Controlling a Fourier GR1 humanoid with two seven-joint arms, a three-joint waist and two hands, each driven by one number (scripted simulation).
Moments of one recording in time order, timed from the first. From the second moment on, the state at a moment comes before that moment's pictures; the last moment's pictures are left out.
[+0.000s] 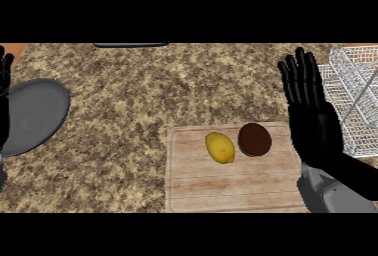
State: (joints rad) left arm -0.23 0.63 -0.05 -1.61 0.30 0.37 -0.17; right arm -0.28 -0.23 0.23 -1.73 -0.24 -0.24 -0.24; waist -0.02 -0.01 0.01
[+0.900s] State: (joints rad) left arm -0.13 0.57 -0.22 -1.46 0.17 0.36 0.02; right arm -0.01 -0.38 0.23 -1.78 0.02 -0.58 0.36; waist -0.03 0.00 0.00
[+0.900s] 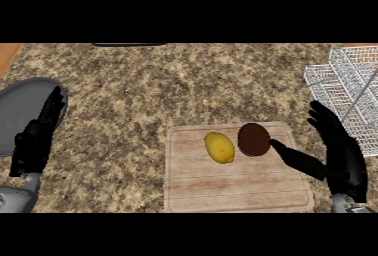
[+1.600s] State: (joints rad) left arm -0.18 0.52 -0.24 -1.42 0.13 0.34 0.03; right arm -0.37 -0.68 0.38 -1.97 0.00 -0.14 1.07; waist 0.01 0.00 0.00
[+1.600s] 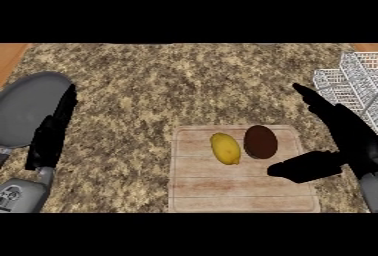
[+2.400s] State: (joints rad) left arm -0.18 0.49 -0.23 -1.41 0.10 0.32 0.04; right arm -0.61 -0.50 0.52 -1.68 -0.02 -0.05 1.20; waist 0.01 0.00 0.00
